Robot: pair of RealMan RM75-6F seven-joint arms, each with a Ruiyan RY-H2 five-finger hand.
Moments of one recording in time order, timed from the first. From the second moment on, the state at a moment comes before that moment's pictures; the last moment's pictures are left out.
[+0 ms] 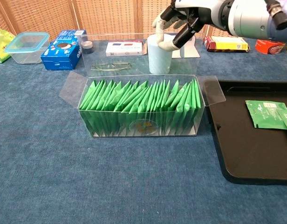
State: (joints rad) left arm 0.00 -1.03 0.02 -1.72 1.55 1.53 0.00; right arm 0.92 -1.42 0.36 -1.75 -0.78 0.90 -0.30
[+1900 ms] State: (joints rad) left arm 0.00 -1.03 0.02 -1.70 1.55 1.52 -0.02; right arm 0.94 -1.51 0.34 -1.63 -0.77 1.01 -0.35
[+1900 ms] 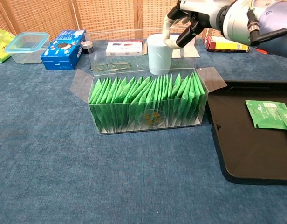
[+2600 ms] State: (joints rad) left arm 0.01 -1.03 0.02 -1.70 1.55 1.53 -0.02; right arm 0.94 -1.47 0.33 -1.65 -0.80 0.94 -0.27
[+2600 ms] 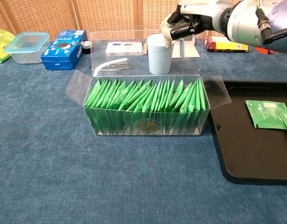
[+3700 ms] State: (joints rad) left arm 0.00 -1.02 0.02 -1.72 1.56 1.54 0.01; right arm 0.89 -1.48 0.31 -1.61 -0.83 1.05 -0.31
